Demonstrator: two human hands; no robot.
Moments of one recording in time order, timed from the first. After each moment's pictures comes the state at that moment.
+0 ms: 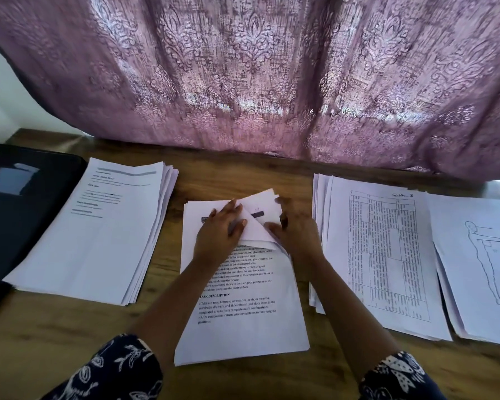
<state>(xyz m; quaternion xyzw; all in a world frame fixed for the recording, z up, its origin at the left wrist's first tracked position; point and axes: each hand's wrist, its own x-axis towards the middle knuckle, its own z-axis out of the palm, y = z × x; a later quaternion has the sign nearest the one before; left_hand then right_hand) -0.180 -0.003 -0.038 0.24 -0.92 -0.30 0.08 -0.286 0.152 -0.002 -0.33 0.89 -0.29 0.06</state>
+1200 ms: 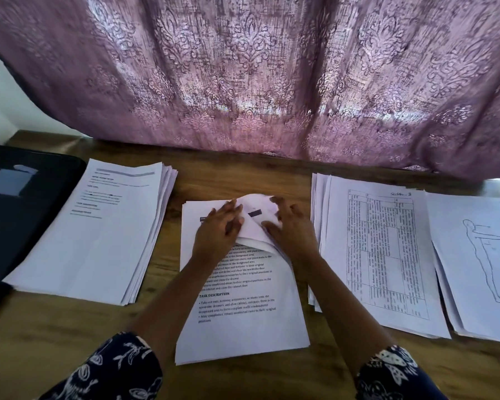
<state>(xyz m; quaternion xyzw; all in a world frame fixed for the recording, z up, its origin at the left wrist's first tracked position) -0.176 -0.005 -0.036 0.20 -0.91 -0.33 0.15 -0.287 0.147 -0.010 -0.36 0.89 -0.27 0.03</state>
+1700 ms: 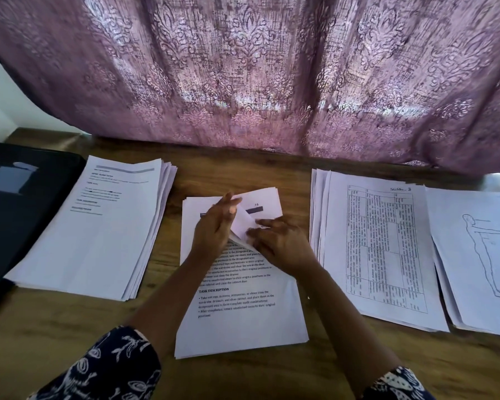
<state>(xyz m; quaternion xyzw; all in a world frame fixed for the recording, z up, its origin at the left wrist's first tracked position) -0.173 -0.006 -0.043 0.20 -0.84 -0.46 0.20 -0.264 0.159 -0.023 -0.57 0.78 -0.24 -0.13</state>
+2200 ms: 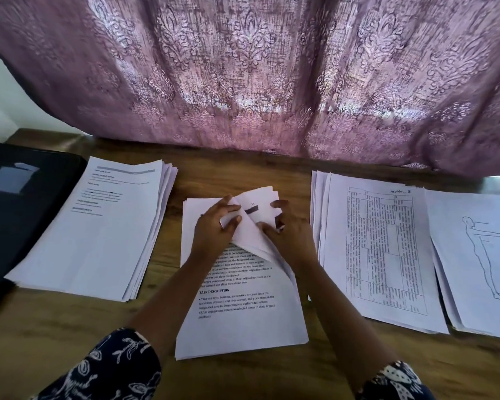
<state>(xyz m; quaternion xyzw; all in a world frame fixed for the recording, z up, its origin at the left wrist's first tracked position) -0.175 -0.007 -0.039 0.22 -0.87 -0.40 0.21 -0.266 0.151 -0.006 -0.28 0.87 -0.39 0.10</state>
